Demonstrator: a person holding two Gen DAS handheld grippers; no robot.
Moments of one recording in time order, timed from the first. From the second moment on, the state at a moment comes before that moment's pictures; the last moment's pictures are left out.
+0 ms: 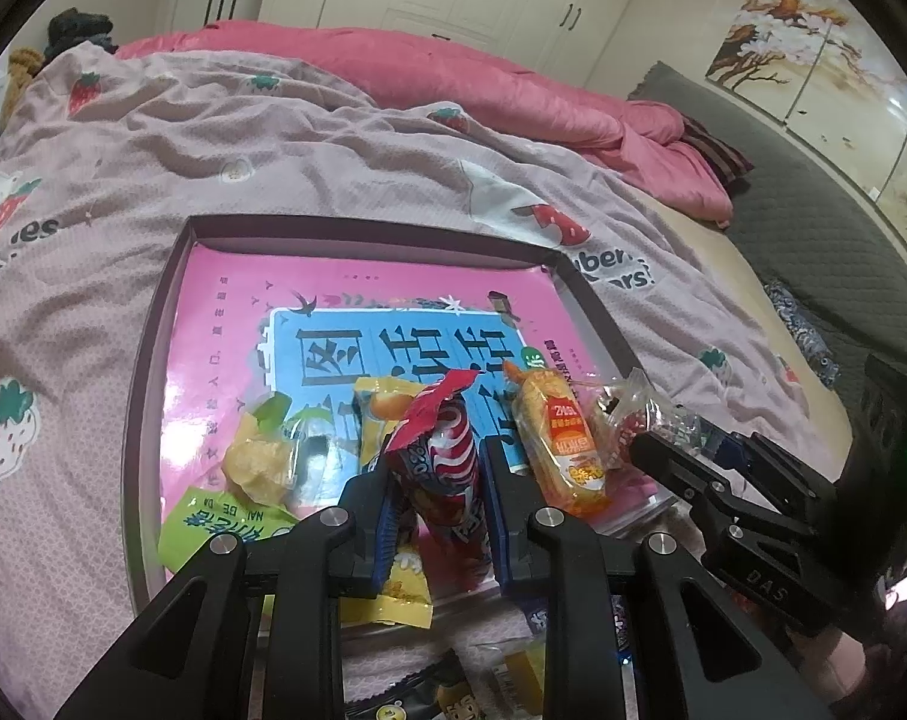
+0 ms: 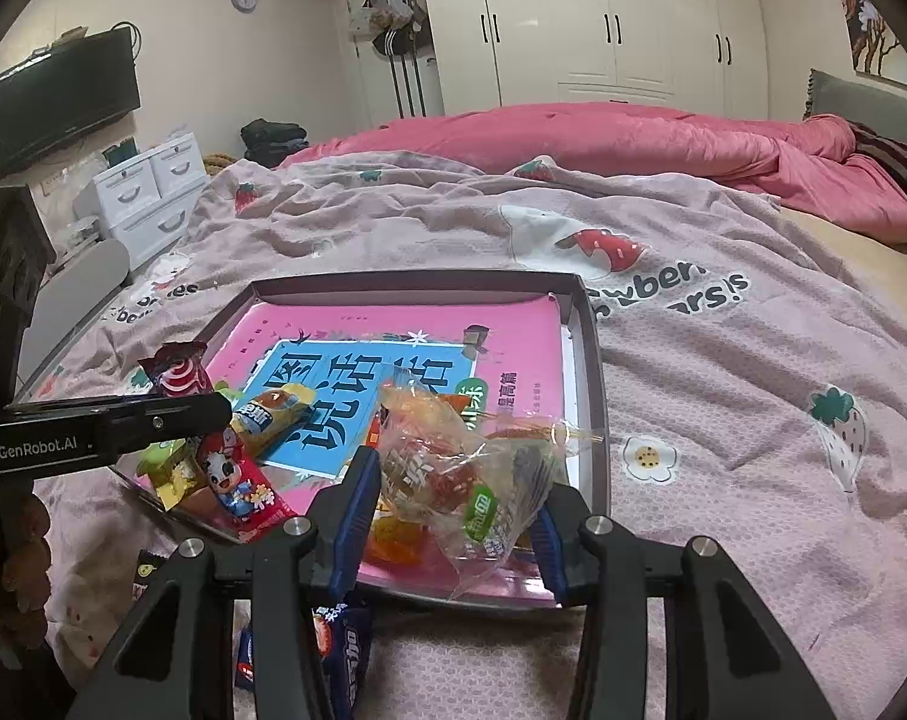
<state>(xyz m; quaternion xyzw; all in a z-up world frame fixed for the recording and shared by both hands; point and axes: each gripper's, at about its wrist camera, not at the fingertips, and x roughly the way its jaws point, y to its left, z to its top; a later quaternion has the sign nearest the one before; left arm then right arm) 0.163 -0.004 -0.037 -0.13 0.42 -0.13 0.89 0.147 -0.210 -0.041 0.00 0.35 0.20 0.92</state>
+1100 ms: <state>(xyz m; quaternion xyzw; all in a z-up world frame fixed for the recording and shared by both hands) 0.162 0.000 -0.034 -0.13 0.43 -0.13 0.89 0.151 -0.229 -0.038 0.03 0.35 0.16 0.92</state>
